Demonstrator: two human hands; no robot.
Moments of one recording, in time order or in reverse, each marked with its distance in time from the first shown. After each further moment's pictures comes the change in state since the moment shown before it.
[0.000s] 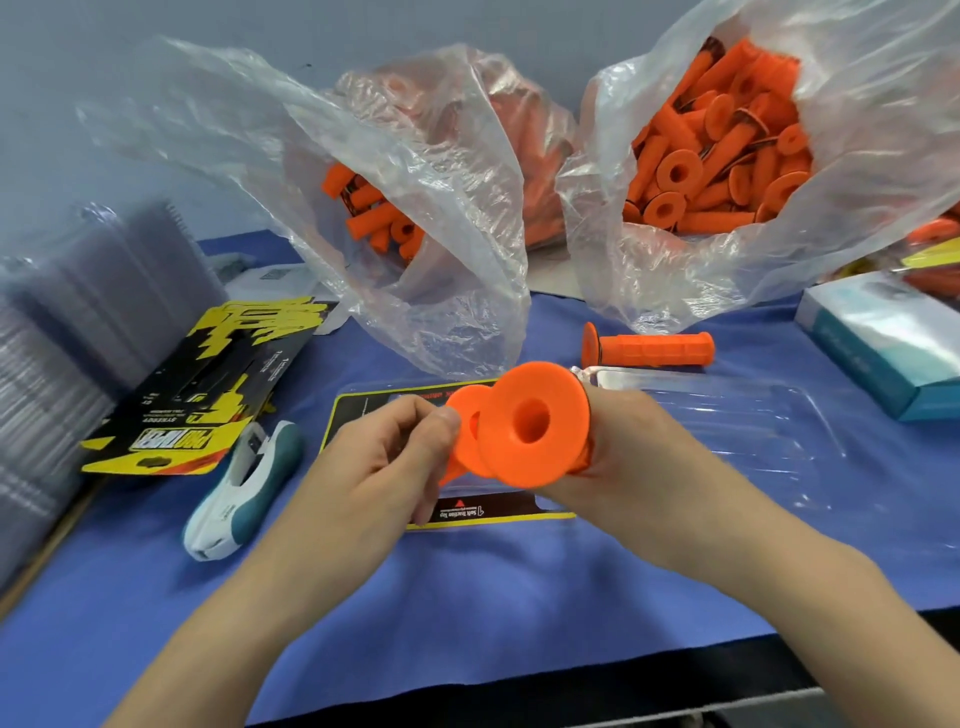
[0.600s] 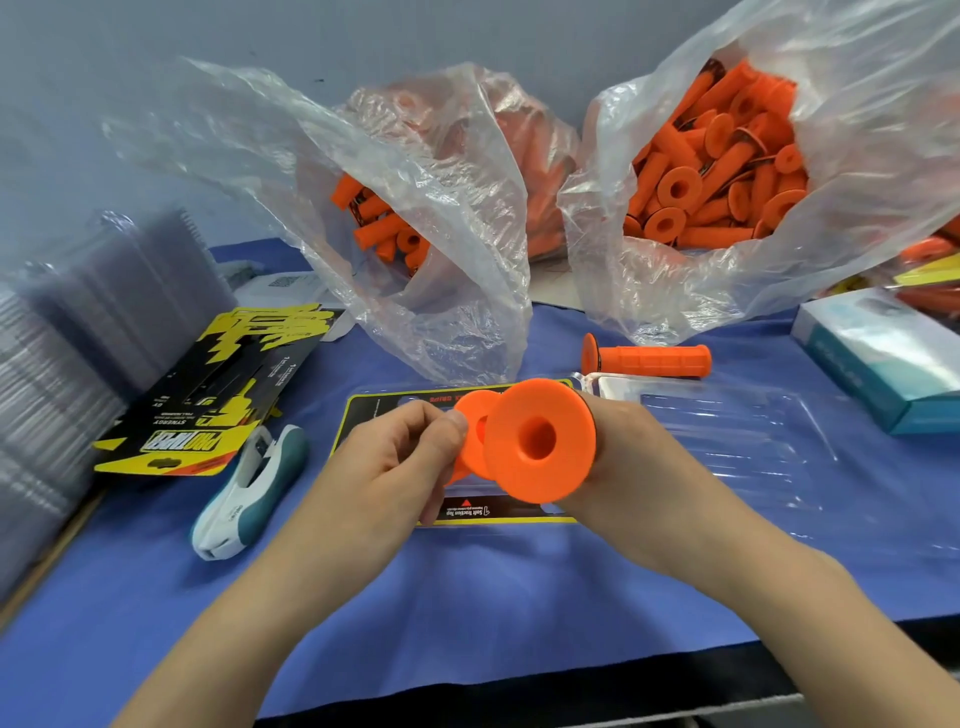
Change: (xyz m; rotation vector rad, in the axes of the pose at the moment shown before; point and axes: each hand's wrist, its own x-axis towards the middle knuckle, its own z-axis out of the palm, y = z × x) left_hand 0.001 0.005 0.004 -0.048 -0.013 -0.058; right_hand -0.001 0.000 0.002 -0.007 0.035 0.004
